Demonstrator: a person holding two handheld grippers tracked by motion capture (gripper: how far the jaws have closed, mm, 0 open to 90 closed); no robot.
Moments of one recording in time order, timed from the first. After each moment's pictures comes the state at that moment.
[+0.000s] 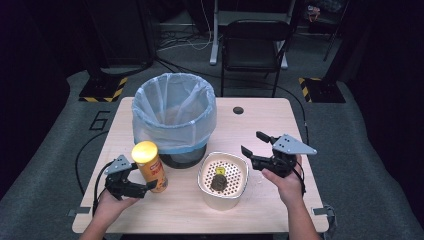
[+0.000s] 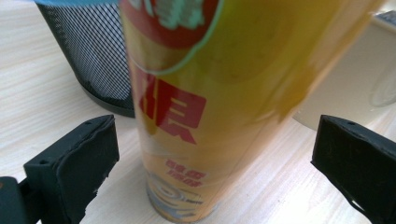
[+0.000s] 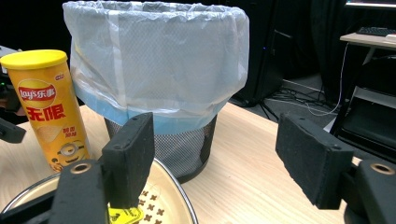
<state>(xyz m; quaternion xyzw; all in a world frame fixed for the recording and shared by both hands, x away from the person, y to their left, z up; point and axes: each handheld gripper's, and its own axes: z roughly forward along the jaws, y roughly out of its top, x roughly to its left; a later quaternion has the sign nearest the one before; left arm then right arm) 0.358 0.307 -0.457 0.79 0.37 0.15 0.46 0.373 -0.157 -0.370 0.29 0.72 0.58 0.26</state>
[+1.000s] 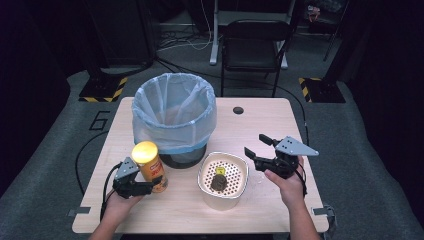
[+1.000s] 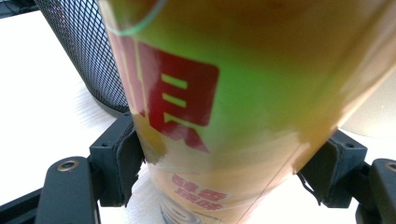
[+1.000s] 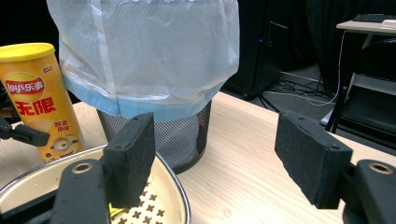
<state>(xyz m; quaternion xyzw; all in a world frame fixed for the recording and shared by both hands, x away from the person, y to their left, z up) 0.360 0.296 -0.476 0.79 0.36 0.20 0.46 0.376 -0.166 -0.383 0.31 0.71 0.57 0.25</state>
